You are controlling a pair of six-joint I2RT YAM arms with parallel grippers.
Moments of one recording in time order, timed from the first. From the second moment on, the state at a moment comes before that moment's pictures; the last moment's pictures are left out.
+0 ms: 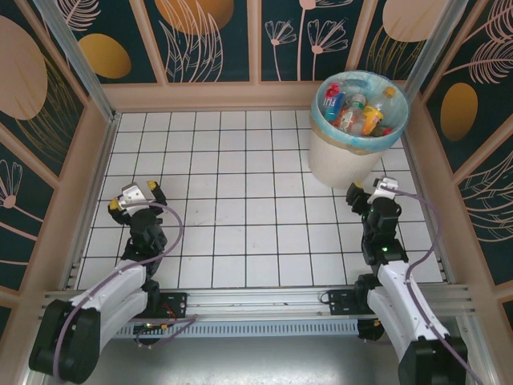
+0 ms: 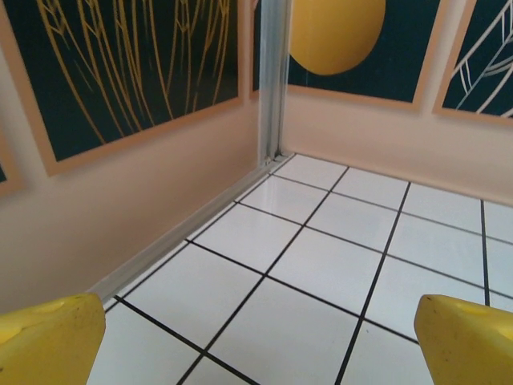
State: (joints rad) left arm -0.25 0.92 0.11 0.71 -0.76 -0.13; right arm 0.10 0.66 0.22 0.16 0.22 0.24
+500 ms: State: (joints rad) left arm 0.01 1.30 0.12 1.09 -0.25 -0.13; right arm 0.06 1.16 0.02 0.98 0.22 0.12
